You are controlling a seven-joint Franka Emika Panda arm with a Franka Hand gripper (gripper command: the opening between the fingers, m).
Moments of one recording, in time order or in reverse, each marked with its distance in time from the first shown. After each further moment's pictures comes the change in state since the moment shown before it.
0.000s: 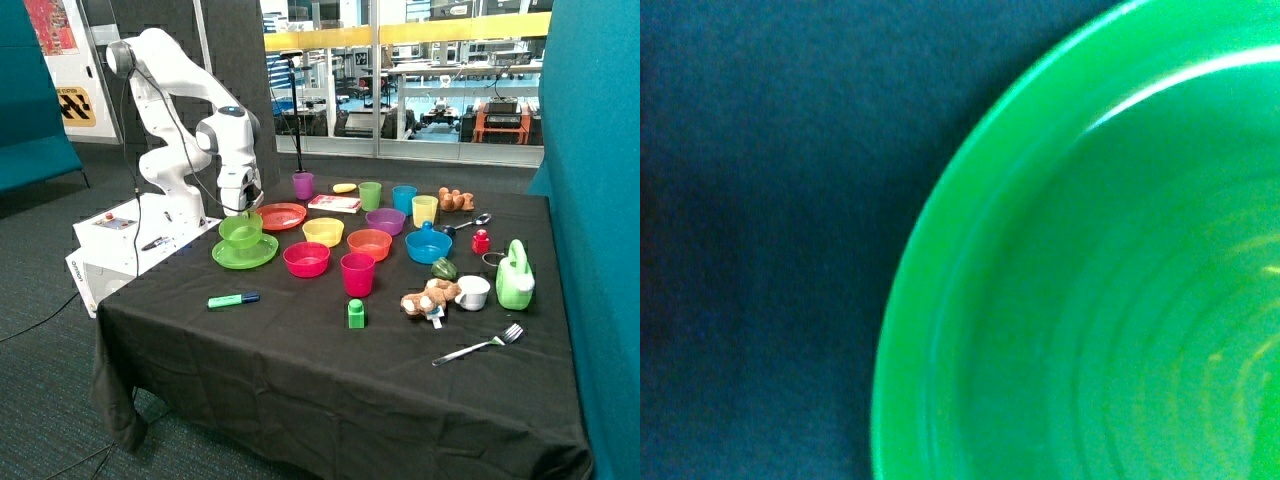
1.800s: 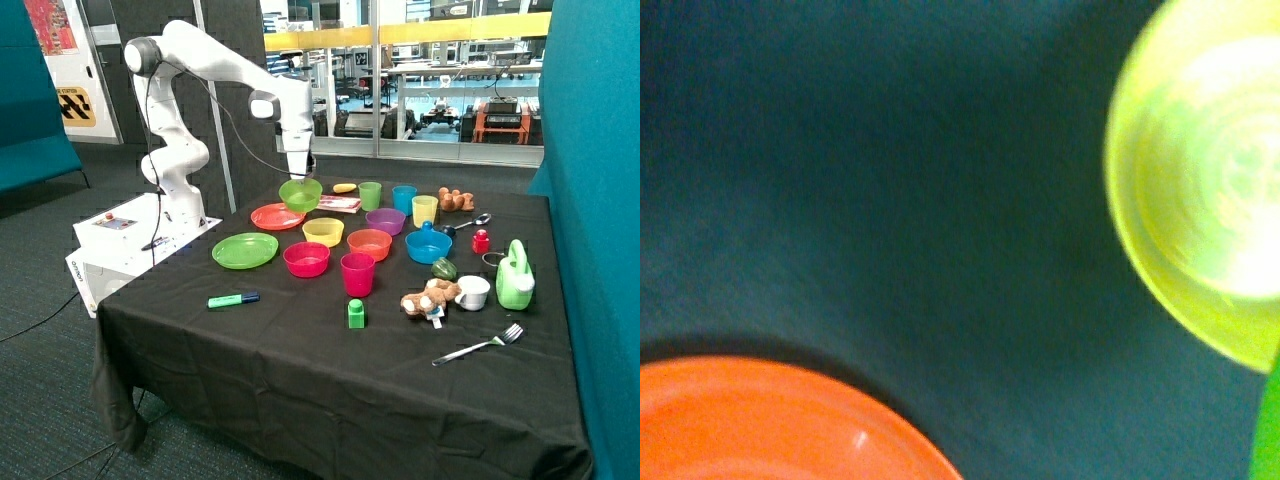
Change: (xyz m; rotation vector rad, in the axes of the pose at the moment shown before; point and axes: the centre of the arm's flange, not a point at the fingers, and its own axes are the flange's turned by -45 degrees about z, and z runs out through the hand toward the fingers) arm 0.138 -0.093 -0.067 0.006 0.001 -0.151
